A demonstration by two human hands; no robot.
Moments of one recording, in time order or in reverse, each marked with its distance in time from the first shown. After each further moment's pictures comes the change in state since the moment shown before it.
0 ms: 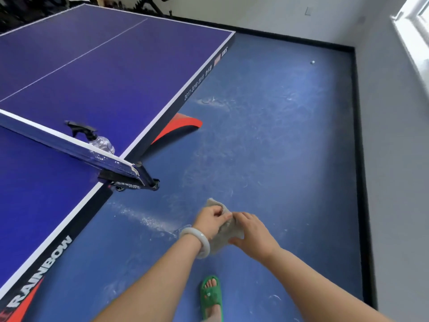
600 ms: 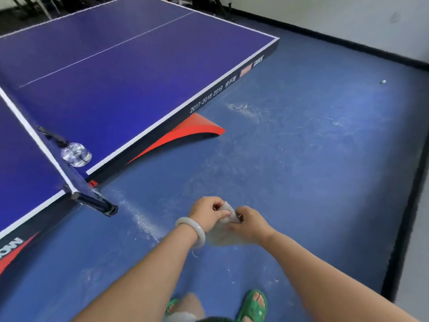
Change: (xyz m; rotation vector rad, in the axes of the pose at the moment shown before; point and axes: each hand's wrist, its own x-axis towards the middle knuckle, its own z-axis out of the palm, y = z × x) left_hand 0.190 0.147 0.053 0.188 0.333 -0.024; right_hand 0.200 0.116 -0.182 0.161 -0.316 -0.005
